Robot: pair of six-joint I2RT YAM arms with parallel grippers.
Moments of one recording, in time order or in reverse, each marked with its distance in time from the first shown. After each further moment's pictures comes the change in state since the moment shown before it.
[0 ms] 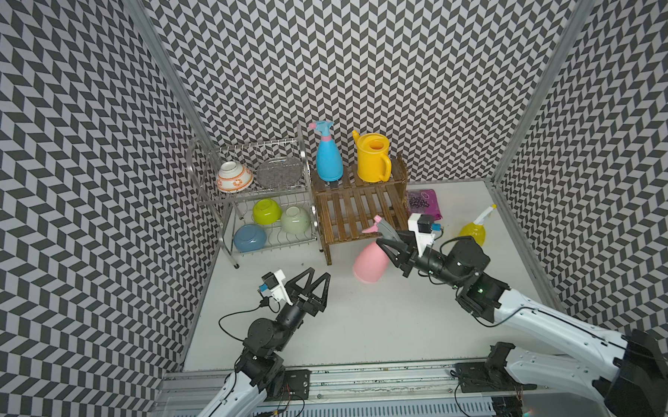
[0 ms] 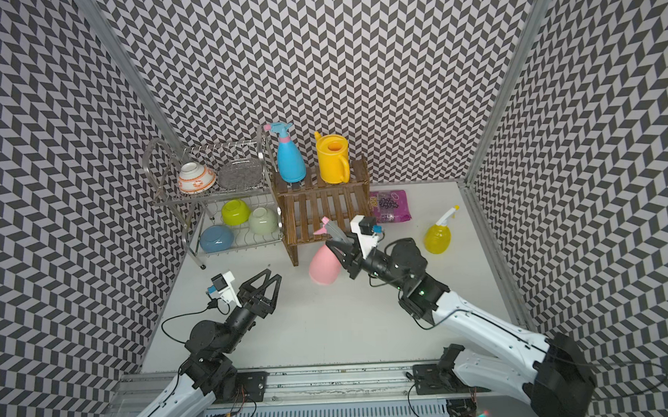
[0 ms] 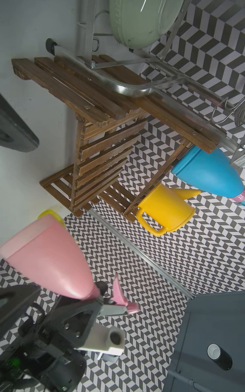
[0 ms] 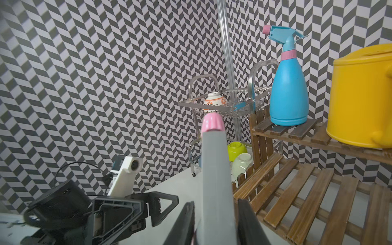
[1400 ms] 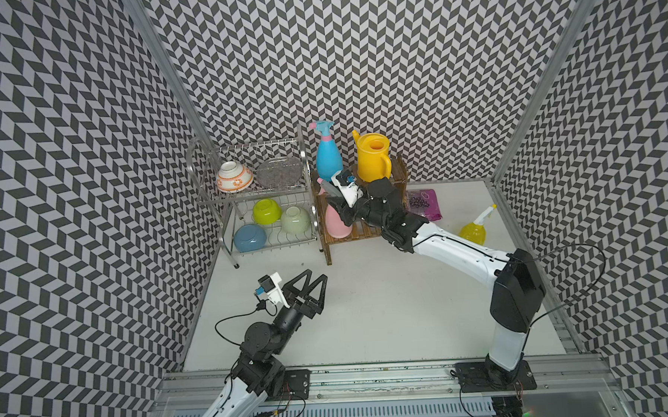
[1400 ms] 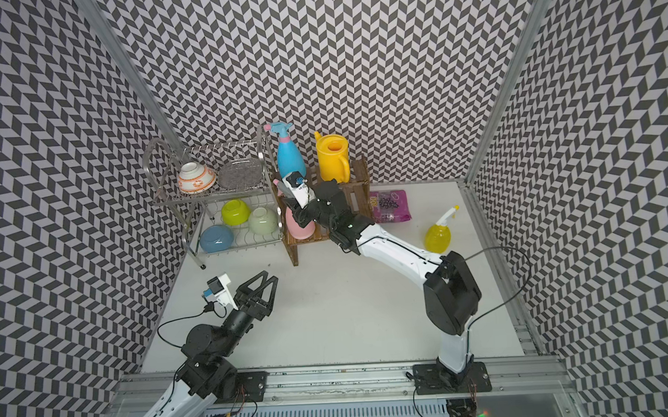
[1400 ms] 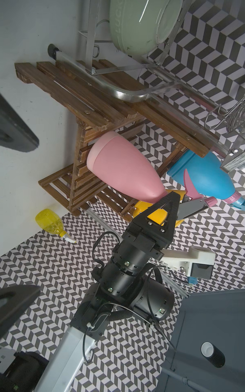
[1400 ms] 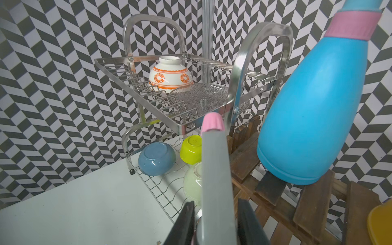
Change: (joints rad) left arm 0.000 -0.123 0.000 -0.109 -0.023 -0.003; right arm -0.017 0.702 0.788 -0.319 0.090 -0.264
